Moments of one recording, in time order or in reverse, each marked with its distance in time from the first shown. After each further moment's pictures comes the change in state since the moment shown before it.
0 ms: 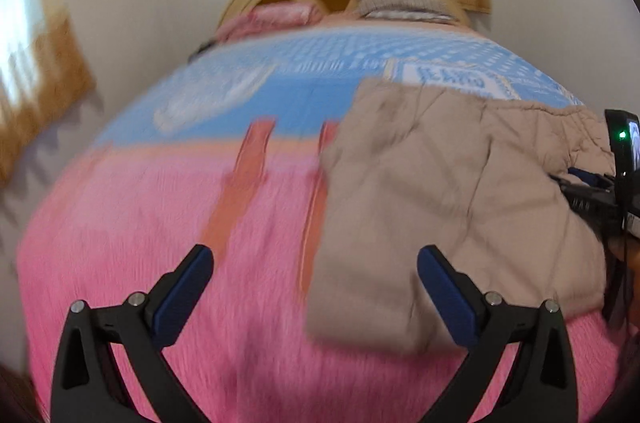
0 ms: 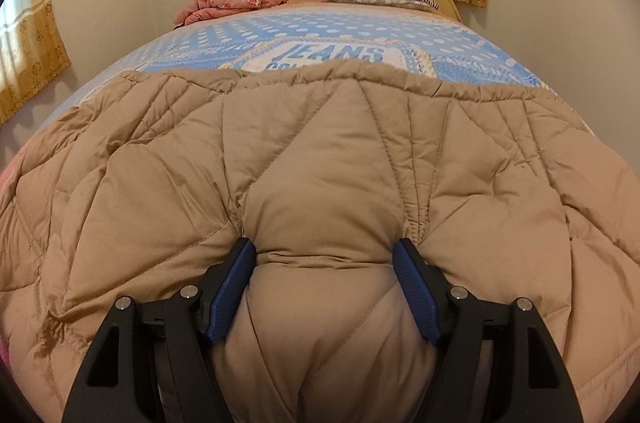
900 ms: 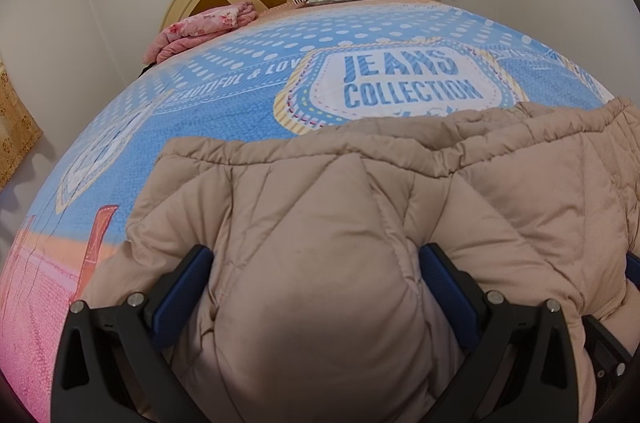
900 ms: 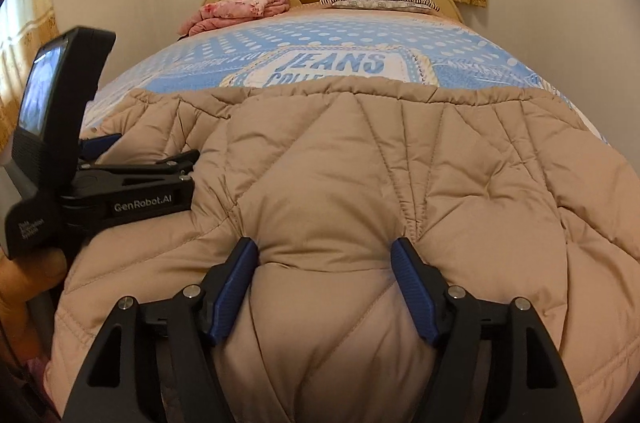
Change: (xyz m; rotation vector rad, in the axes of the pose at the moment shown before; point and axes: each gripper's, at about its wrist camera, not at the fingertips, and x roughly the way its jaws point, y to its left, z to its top) left arm 0.159 -0.172 0.101 0.199 -0.002 -0.030; right arm 0.005 -0.009 0.003 0.030 -0.016 0.047
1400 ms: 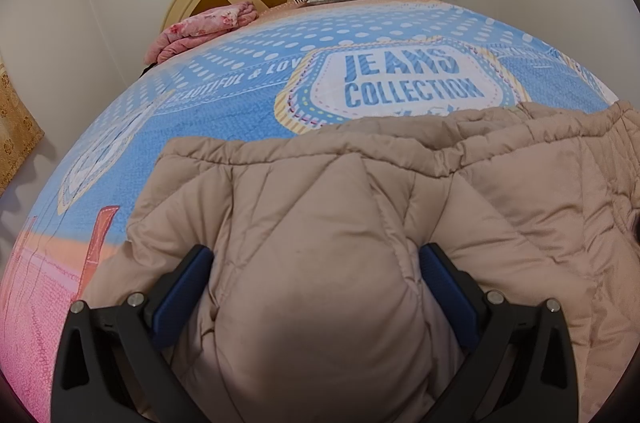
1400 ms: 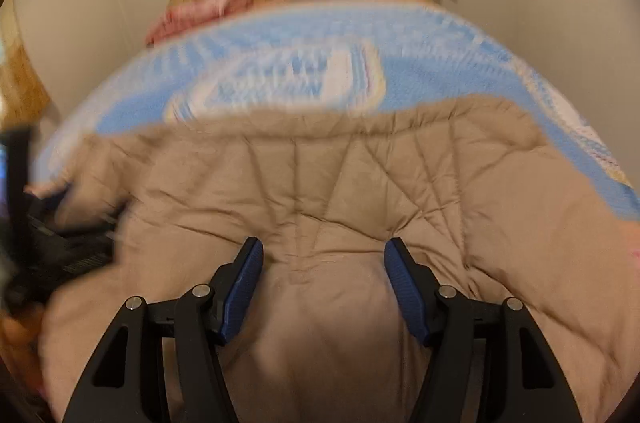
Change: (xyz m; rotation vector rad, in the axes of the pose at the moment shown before) left arm 0.000 0.001 0.000 0.001 0.002 0.001; right arm -0.024 -0.044 0.036 0.121 -0.026 -0.005
